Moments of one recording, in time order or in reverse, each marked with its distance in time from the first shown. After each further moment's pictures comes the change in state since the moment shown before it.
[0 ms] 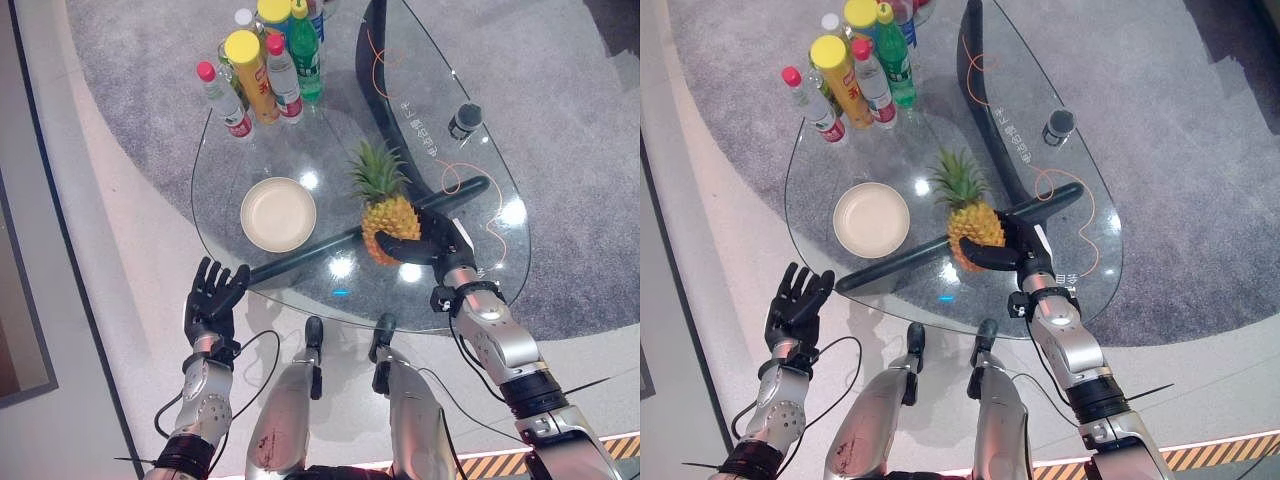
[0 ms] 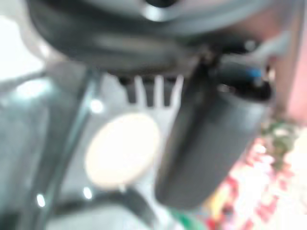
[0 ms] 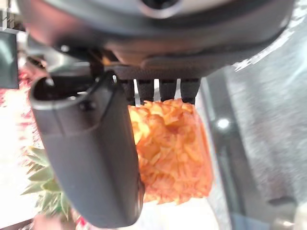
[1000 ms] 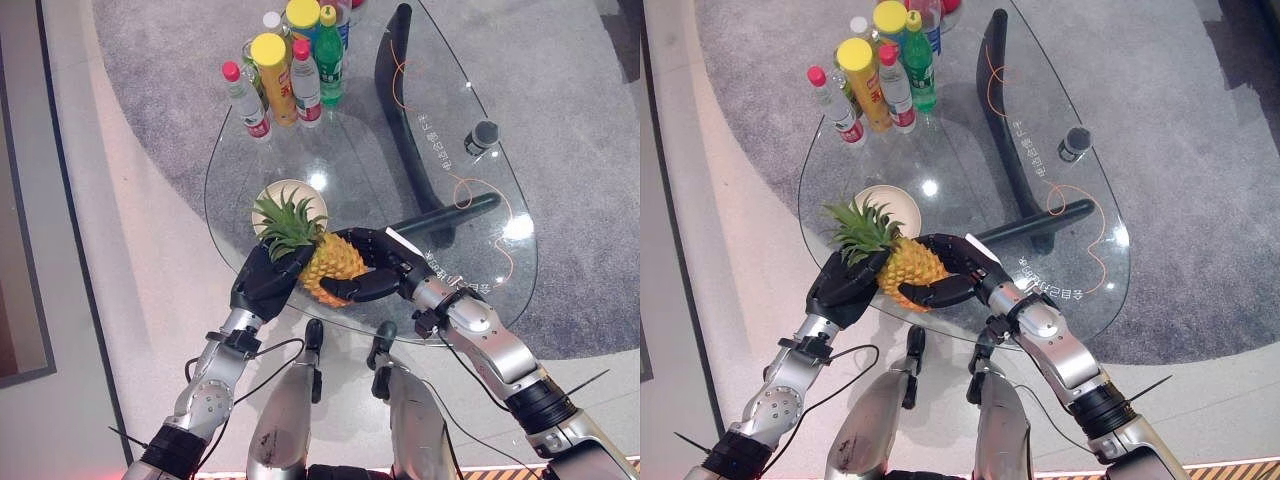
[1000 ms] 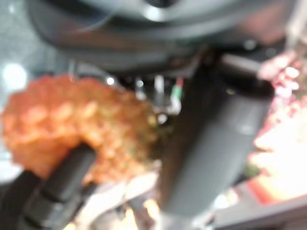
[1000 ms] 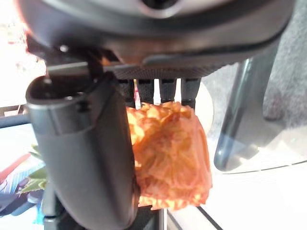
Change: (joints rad) left arm -0.020 0.144 -0.178 -0.214 -0.197 0.163 -0.388; right arm 0.022 -0.098 0.193 -0.130 -0.050 -0.040 0.327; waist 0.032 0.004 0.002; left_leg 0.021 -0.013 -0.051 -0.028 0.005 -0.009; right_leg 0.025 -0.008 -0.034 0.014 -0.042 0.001
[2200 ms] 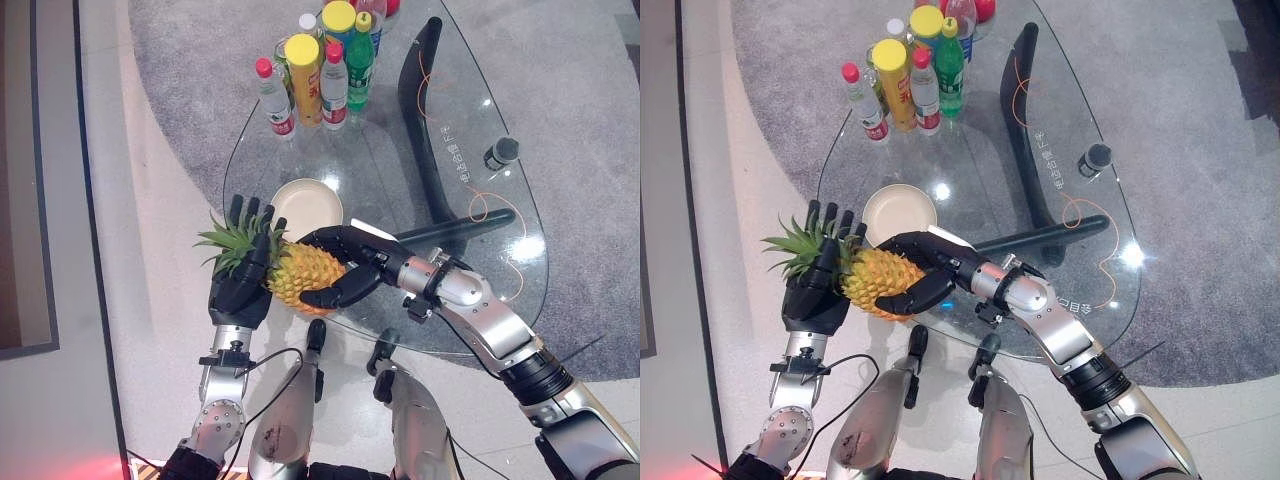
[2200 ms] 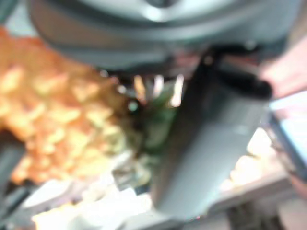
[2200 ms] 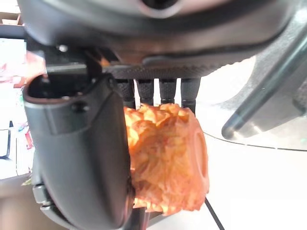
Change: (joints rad) left arm 0.089 -0.119 -0.014 -0.039 -0.220 -0.362 -0.104; right arm -0.159 0.031 0.056 -0.022 -0.099 0.082 0.162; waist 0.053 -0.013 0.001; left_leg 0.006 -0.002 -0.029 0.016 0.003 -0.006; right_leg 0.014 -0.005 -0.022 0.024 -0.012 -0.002
